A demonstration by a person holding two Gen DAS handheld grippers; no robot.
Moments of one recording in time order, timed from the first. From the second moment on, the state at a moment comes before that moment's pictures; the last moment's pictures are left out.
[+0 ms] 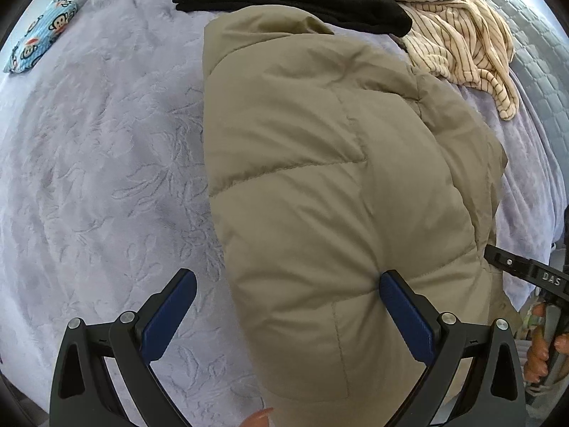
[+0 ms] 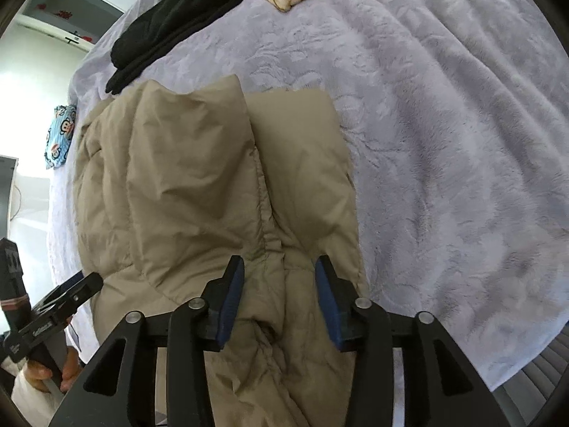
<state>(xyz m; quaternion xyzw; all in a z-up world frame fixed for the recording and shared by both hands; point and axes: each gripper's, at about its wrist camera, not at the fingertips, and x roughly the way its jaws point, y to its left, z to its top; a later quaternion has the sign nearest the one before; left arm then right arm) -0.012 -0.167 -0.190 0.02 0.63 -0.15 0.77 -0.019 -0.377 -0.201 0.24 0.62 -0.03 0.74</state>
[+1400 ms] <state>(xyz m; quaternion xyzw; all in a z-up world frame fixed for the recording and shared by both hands) 0.007 -0.143 -0.189 -0.04 0.64 -0.18 0.74 0.009 -0.414 -0.239 0.32 0.63 0.03 0.71</state>
